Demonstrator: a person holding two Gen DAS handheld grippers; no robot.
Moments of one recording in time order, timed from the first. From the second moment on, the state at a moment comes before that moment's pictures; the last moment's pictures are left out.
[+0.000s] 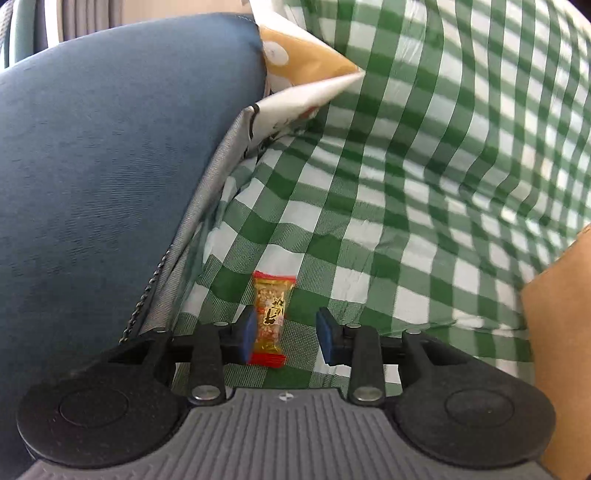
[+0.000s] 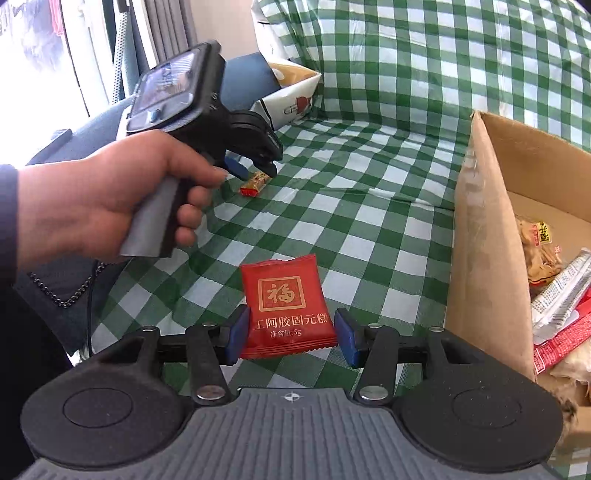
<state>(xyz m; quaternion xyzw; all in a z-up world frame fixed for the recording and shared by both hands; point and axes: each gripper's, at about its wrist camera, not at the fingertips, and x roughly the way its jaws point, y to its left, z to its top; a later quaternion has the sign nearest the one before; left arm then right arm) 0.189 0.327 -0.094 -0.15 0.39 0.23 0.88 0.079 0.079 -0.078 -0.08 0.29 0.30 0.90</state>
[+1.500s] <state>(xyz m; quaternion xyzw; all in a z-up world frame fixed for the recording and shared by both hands) 0.091 0.111 0.047 -0.15 0.21 0.00 0.97 0.099 -0.147 0.023 0.09 0.07 0.08 0.99</state>
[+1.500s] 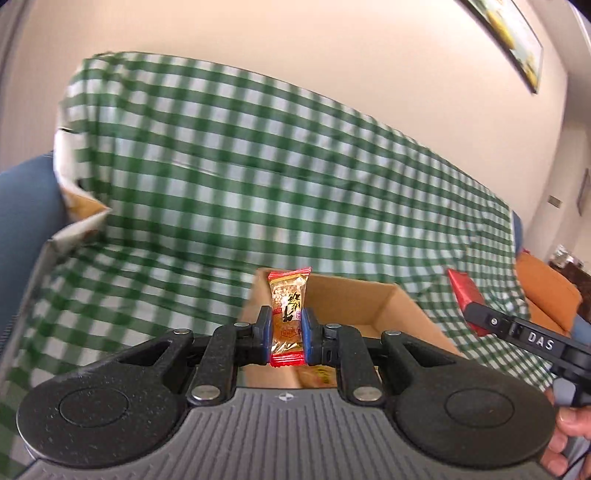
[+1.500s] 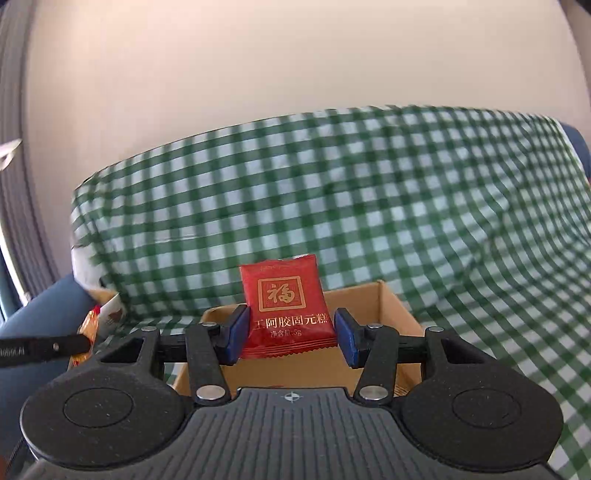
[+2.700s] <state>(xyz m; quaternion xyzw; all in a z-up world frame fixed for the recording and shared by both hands) 0.119 0.071 0.038 -0.14 0.22 -0.07 0.96 0.098 -0.168 0.007 0.01 0.06 0.06 1.00</state>
